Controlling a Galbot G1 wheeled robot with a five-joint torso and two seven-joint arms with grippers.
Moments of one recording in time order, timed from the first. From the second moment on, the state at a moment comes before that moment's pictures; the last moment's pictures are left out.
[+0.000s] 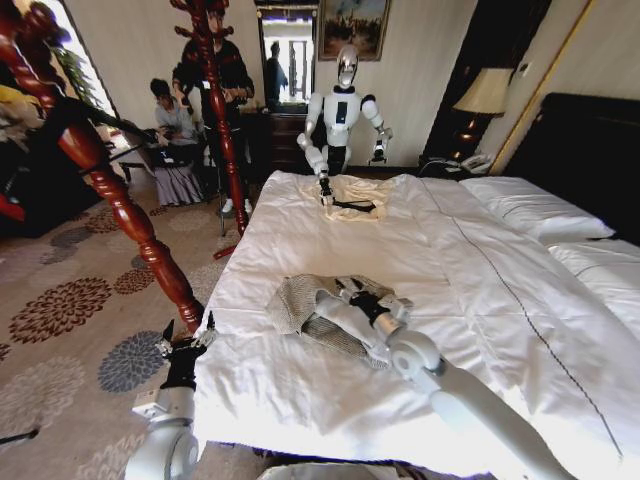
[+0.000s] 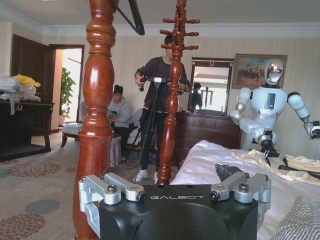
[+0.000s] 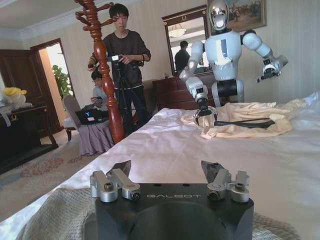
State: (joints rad) left arm 1.72 -1.49 -0.68 -2.23 -0.26 -0.06 -0.10; right arm -1.20 0.78 0.24 2.12 0.88 -0.13 0.29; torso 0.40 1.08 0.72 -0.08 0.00
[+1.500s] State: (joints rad) left arm 1.72 -1.47 -0.68 -2.27 -0.30 -0.05 -0.14; right arm -1.00 0.55 0.26 1.48 0.69 0.08 -0.79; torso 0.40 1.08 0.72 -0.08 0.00
